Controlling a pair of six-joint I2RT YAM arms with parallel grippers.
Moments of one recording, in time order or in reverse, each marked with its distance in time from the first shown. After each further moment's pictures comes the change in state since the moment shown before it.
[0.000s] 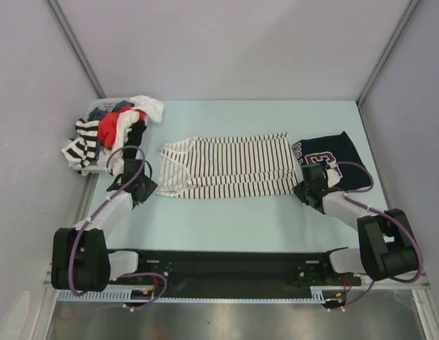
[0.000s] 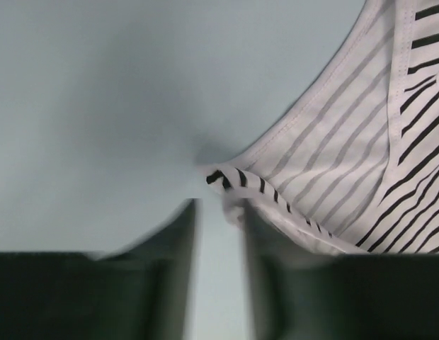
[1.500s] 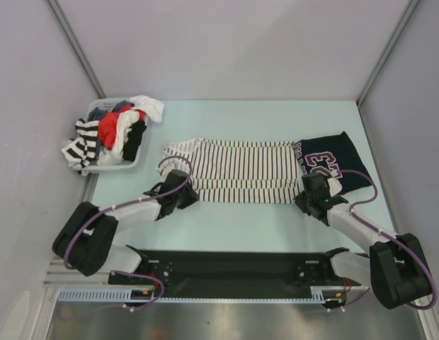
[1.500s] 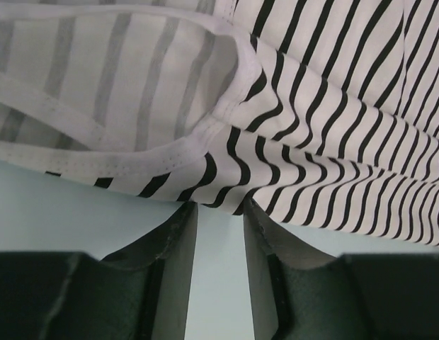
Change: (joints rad) left arm -0.485 0.142 -0.076 0.288 0.089 -0.040; right arm 0.067 -0.205 -0.072 -0.182 0.014 0.031
